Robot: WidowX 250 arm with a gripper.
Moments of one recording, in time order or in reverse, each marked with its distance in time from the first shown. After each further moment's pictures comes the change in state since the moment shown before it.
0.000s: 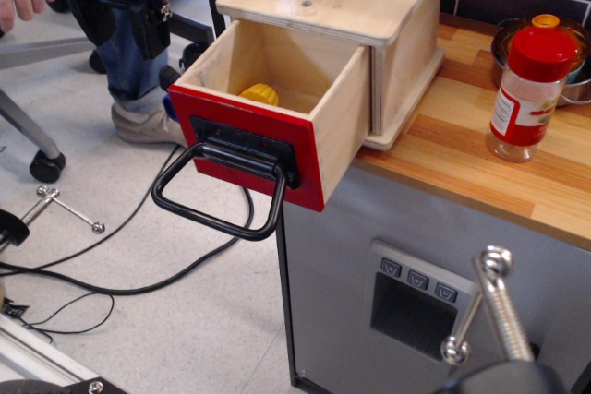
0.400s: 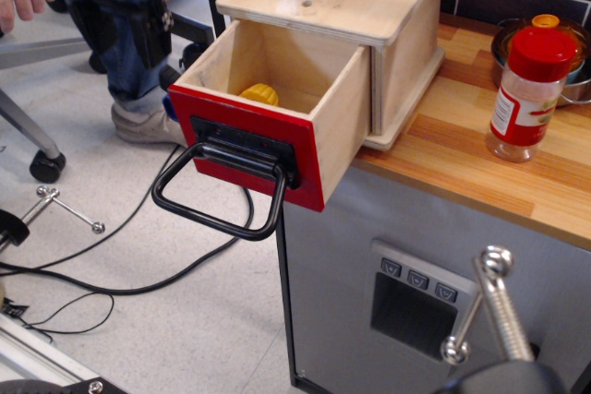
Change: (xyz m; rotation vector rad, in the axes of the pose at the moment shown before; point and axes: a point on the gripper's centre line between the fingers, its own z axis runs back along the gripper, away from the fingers) arm -0.014 -0.006 -0.012 -0.049 0.053 -0.010
